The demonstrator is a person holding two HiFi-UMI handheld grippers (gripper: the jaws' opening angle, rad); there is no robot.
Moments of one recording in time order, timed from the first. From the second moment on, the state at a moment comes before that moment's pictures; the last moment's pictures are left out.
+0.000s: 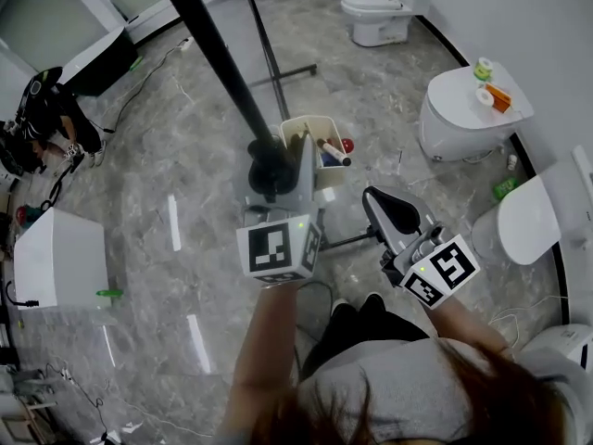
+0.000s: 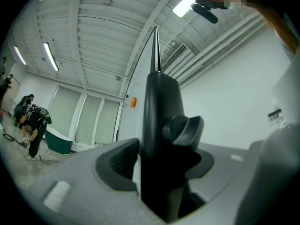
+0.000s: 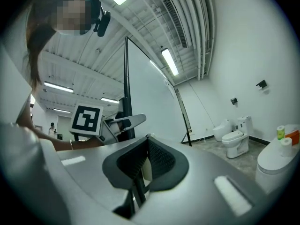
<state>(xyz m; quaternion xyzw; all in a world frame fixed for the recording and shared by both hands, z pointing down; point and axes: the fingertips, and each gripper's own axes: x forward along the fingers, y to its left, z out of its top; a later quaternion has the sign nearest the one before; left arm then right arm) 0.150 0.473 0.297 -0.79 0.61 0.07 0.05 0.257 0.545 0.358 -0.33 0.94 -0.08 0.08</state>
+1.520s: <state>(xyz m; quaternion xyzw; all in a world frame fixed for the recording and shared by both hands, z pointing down) 0.230 0.654 0.295 -0.80 0.59 0.10 0.07 0.320 0.734 0.367 -0.32 0.94 -0.08 0.09</state>
